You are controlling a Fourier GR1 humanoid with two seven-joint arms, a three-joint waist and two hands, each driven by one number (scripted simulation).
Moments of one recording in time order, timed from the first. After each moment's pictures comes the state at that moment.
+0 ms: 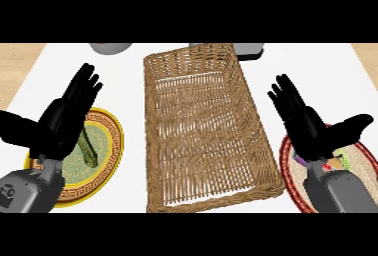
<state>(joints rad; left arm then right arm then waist) -0.25 0.42 -0.21 -1.66 0.35 0.25 0.19 -0.24 -0.29 0.20 -1.53 -0.42 -0.15 0.06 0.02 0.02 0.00</state>
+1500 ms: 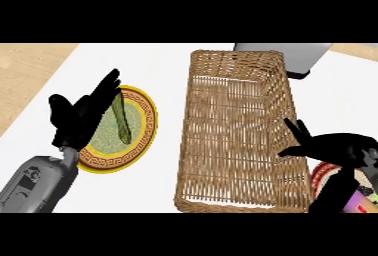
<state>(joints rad) -0.34 0.43 -0.29 -1.50 0.29 0.16 0.23 -0.49 -0.94 0.66 -1.61 -0.16 0.85 0.52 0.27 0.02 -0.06</state>
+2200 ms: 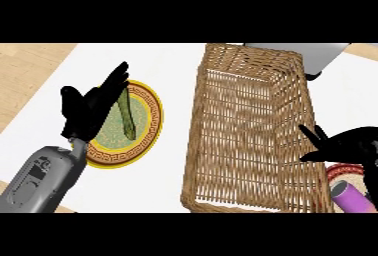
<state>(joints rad) -0.41 0.40 -0.31 -1.46 0.28 0.15 0.23 -0.62 -1.05 0.78 -1.58 -0.20 1.09 0.56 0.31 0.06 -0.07</state>
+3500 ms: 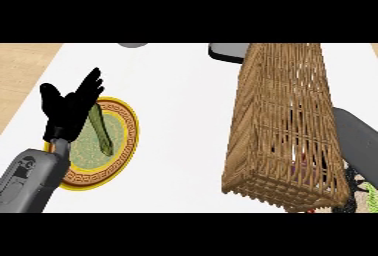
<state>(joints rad) -0.36 0.43 -0.20 -1.32 0.30 0.16 0.19 -0.84 -0.64 0.90 -0.90 -0.33 1.22 0.61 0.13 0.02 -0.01</state>
